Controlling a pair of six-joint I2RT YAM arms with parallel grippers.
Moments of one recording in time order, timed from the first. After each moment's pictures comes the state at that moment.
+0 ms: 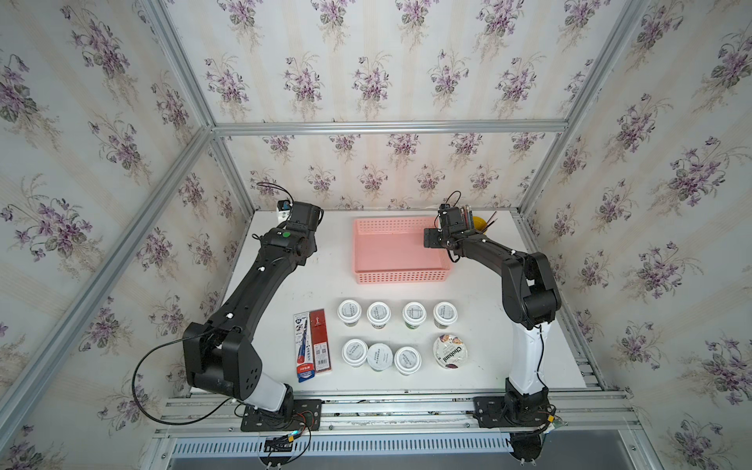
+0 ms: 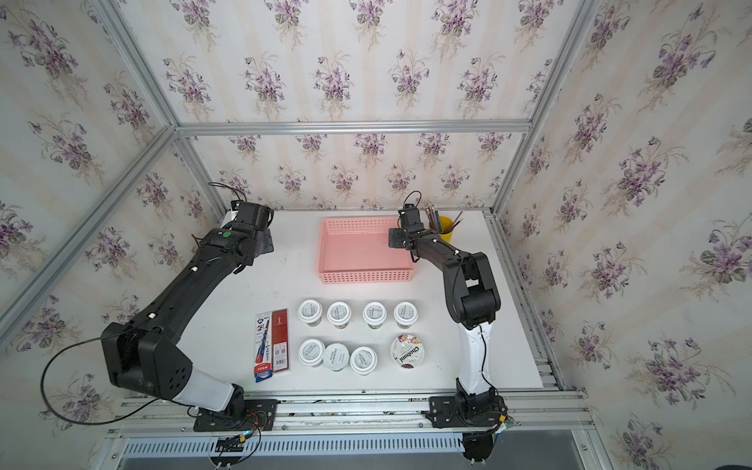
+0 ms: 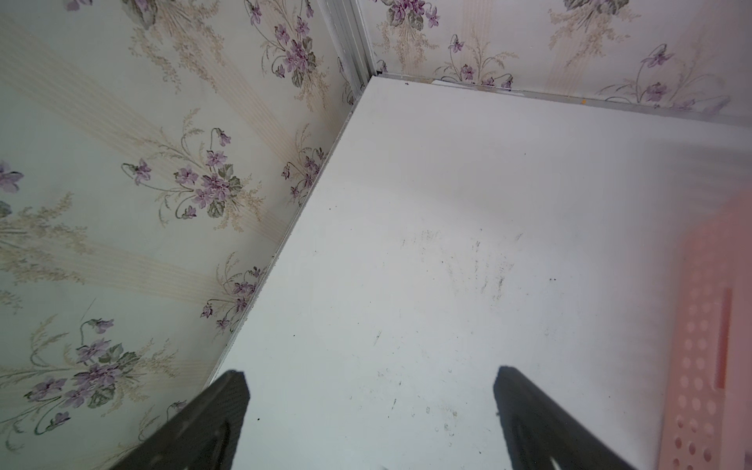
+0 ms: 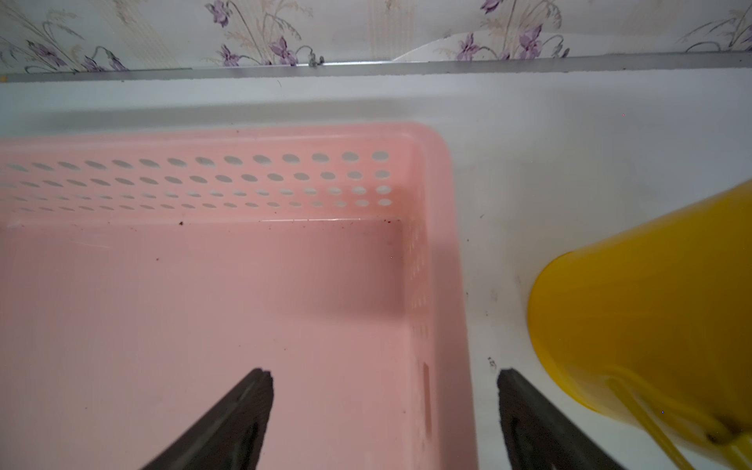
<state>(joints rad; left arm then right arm) -0.22 1.53 1.43 -0.85 -0.67 -0.37 0.32 2.09 1.52 -0.25 0.14 0.22</state>
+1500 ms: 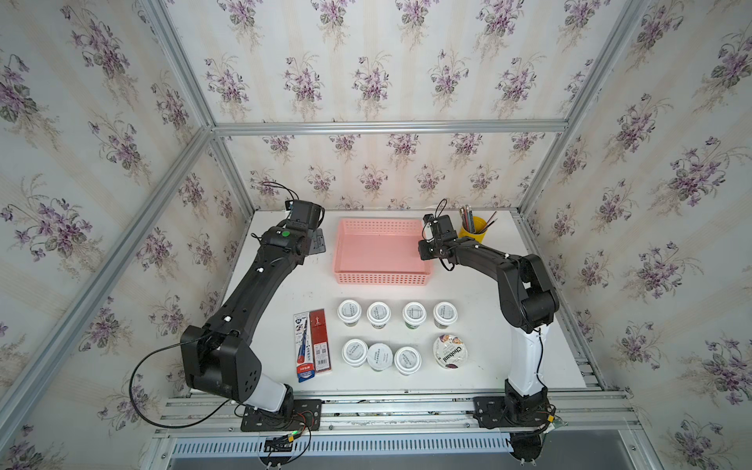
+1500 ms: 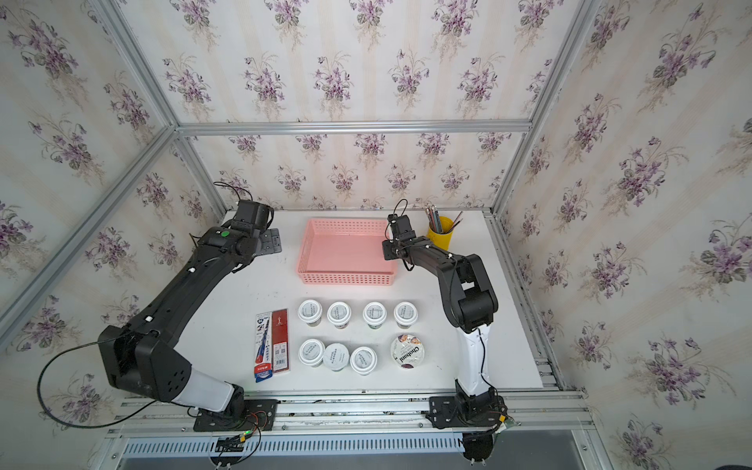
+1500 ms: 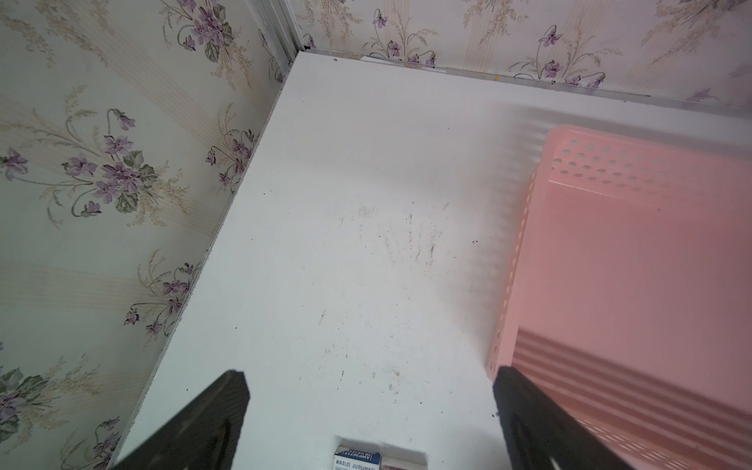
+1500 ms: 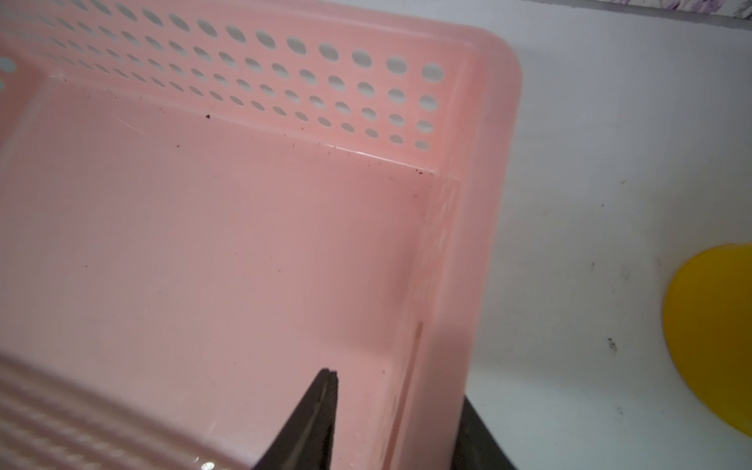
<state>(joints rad) -0.23 1.52 1.46 -0.87 -0.48 -0.37 0.39 2.07 1.45 -0.24 0.01 0.11</state>
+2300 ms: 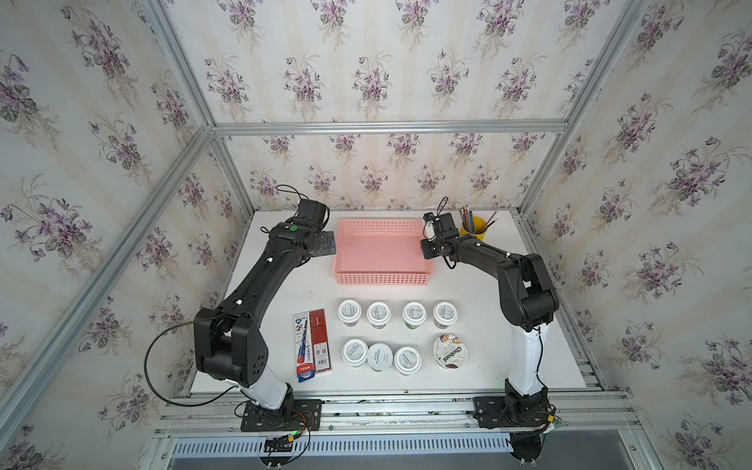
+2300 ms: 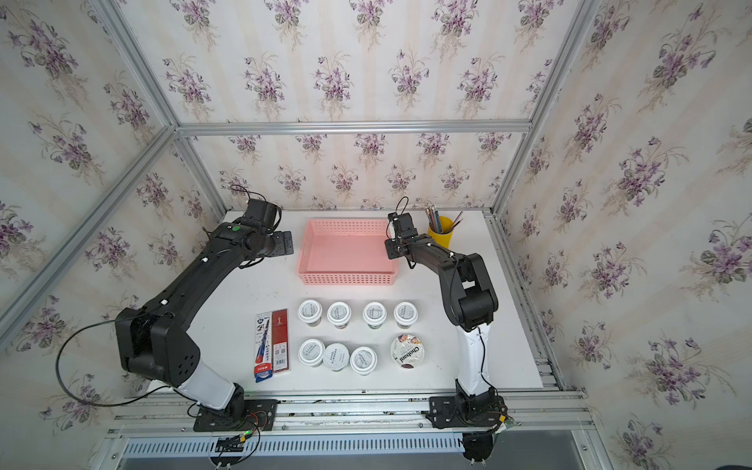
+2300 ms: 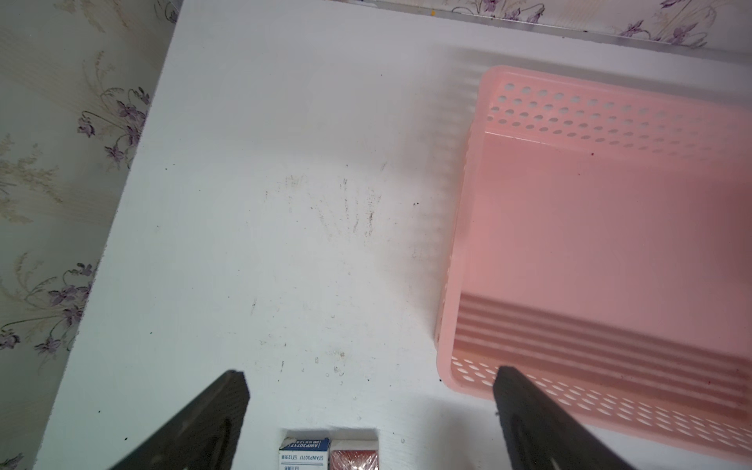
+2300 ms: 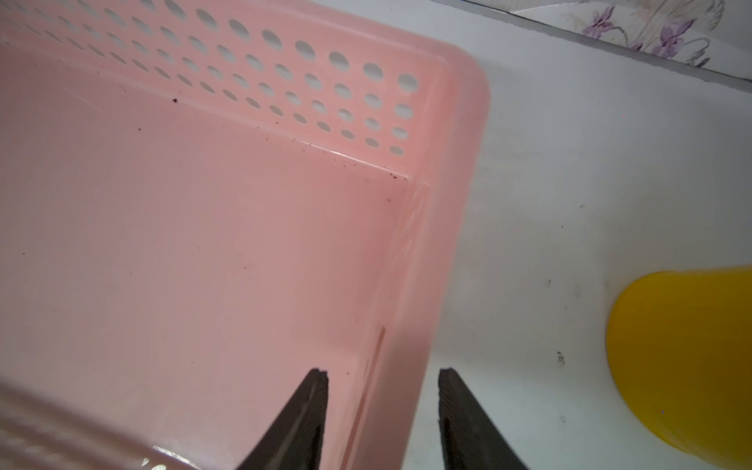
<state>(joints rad) -0.23 1.62 1.49 -0.87 -0.26 -0.36 0.37 2.07 1.47 -0.27 0.05 0.00</state>
